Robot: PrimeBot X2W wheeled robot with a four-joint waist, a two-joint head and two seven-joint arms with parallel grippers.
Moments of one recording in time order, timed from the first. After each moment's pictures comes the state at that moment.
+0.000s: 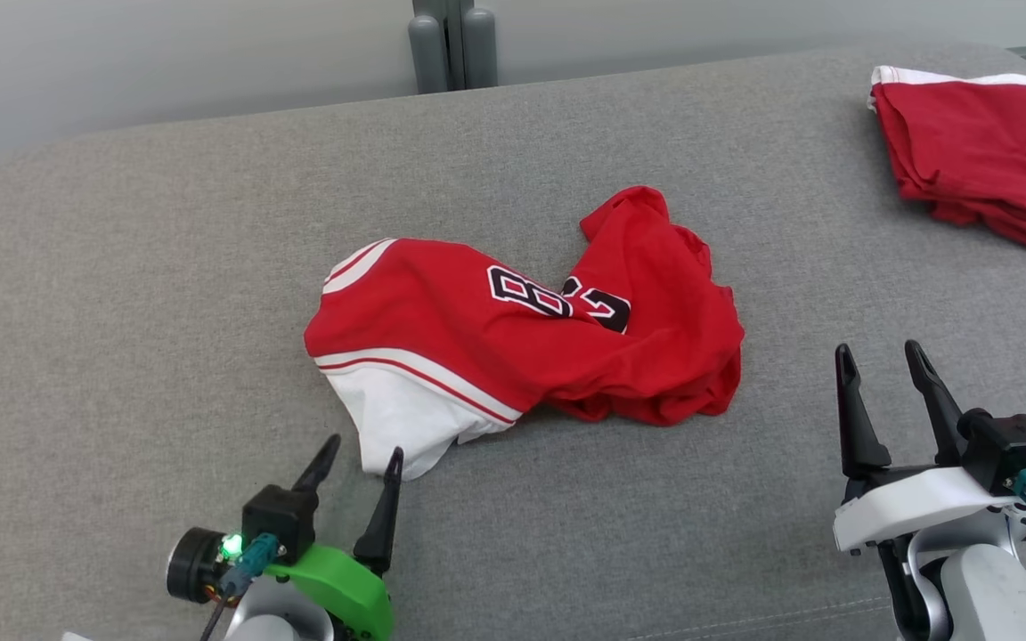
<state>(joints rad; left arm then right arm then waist) -0.18 0.10 -0.29 0.50 -0.20 -0.13 -0.26 -0.12 -0.11 -0.02 0.23 0.20 0.13 -0.26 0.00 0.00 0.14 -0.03</state>
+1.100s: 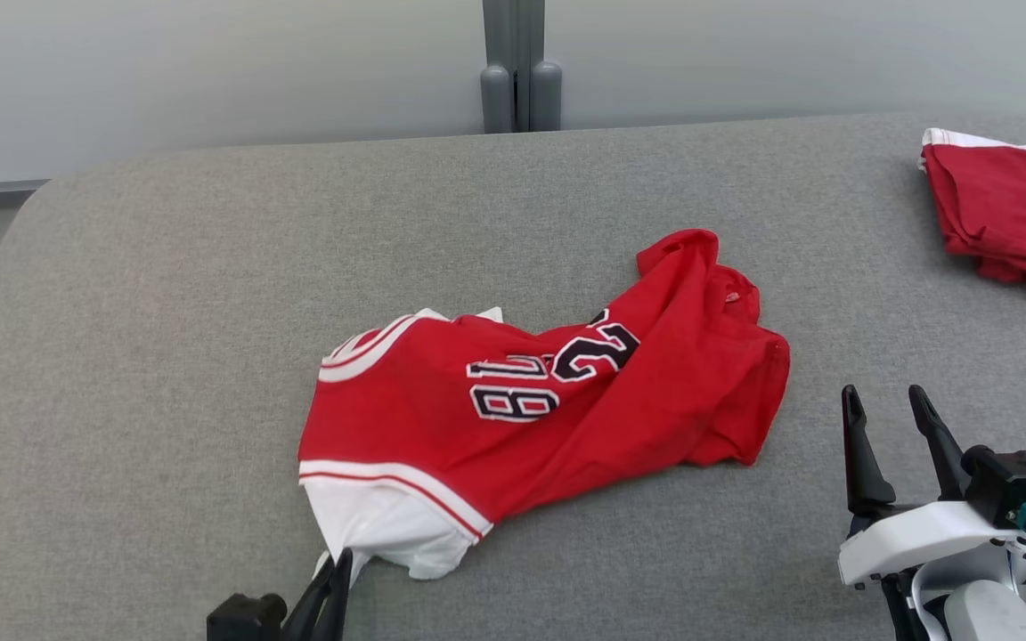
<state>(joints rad) 0.05 0.16 -0.31 0.33 -0.32 -0.09 -0.21 -0.07 -0.09 -0.05 0.27 0.21 0.13 -0.26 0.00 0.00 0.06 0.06</state>
